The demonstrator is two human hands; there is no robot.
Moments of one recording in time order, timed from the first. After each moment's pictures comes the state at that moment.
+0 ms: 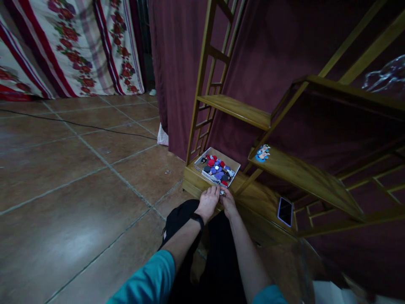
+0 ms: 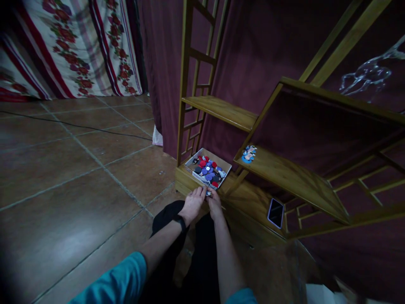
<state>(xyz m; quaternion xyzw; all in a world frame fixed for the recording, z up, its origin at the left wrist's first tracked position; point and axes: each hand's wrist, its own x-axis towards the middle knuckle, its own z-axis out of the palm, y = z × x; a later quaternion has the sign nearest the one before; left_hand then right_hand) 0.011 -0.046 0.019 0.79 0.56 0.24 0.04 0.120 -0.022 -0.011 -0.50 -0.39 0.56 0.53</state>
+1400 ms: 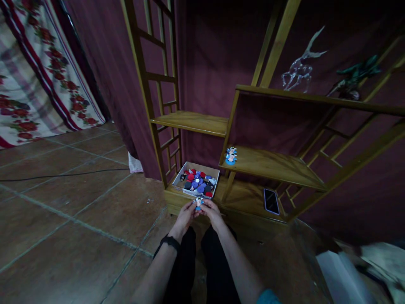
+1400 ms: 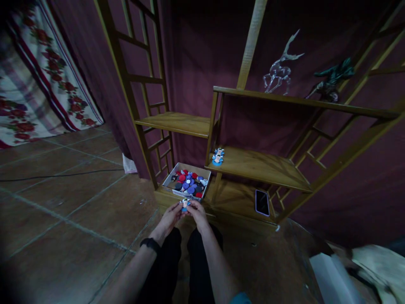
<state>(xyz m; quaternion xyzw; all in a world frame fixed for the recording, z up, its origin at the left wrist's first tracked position) -0.007 -0.006 0.012 0.32 0.39 0.46 0.73 0.118 -0.018 -0.003 -0.44 -0.36 0.59 0.58</state>
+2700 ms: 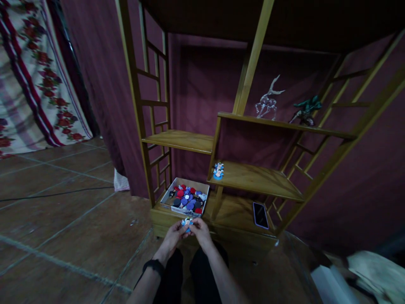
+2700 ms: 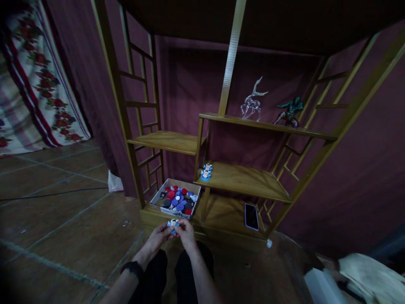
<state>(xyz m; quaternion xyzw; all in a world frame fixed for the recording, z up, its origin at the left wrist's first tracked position) -0.008 -0.009 0.016 0.39 0.40 0.43 0.72 0.117 -0.022 -0.006 -0.47 -0.42 0.51 0.58</state>
